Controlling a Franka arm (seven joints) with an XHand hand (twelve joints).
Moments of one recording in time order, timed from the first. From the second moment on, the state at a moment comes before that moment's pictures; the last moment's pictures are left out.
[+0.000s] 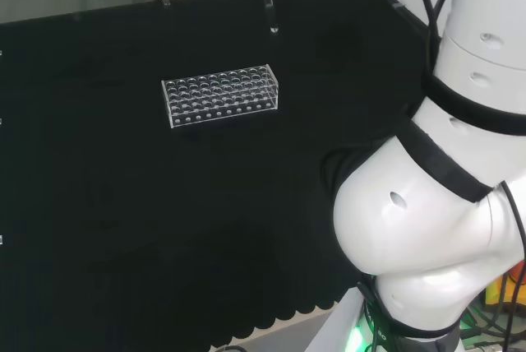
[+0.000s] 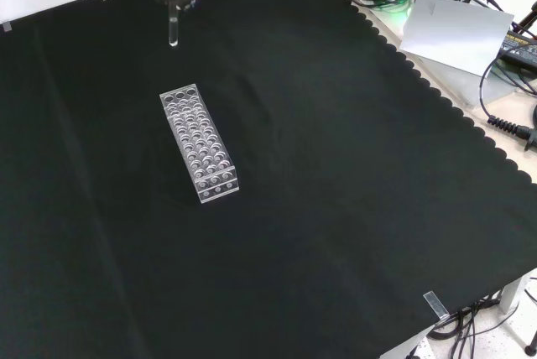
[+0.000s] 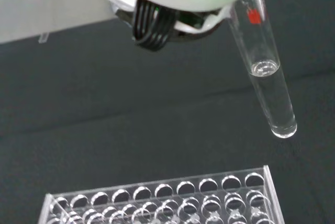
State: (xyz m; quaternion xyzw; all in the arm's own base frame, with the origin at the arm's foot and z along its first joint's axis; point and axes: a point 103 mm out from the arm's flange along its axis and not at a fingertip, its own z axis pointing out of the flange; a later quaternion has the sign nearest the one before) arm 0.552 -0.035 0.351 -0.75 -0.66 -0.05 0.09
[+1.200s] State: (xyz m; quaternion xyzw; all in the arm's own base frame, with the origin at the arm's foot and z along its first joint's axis) arm 0.499 0.076 0.399 -0.69 -0.70 -0.12 0.14
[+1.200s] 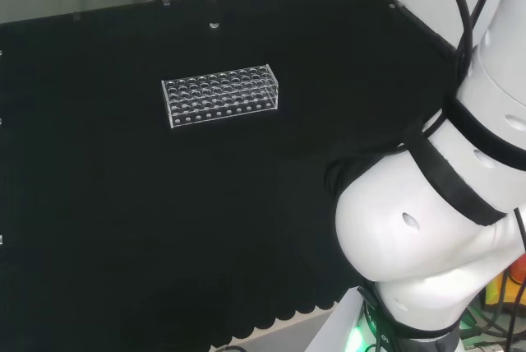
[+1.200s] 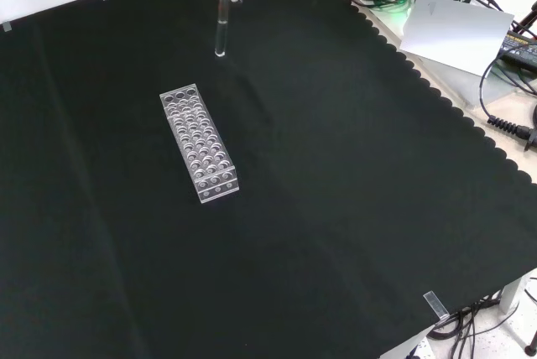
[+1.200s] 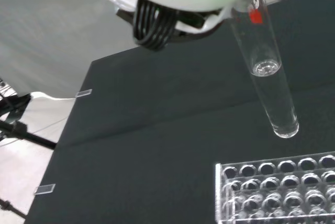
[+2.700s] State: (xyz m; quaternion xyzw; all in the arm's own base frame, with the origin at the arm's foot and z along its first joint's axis) arm 0.479 -0.093 0.375 -0.81 -0.58 -0.06 0.09
